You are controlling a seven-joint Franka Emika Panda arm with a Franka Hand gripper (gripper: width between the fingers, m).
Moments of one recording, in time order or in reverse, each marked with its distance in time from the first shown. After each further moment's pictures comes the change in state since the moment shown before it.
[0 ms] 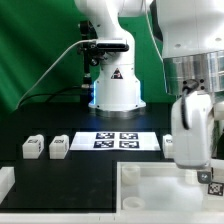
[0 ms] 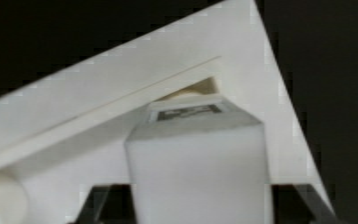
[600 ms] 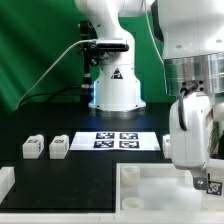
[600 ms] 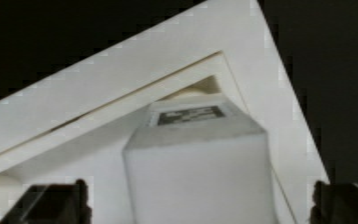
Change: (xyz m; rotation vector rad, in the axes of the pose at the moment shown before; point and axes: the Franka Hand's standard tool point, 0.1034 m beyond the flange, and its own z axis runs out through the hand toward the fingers) arm 0.001 0.001 0.002 0.001 0.009 -0.033
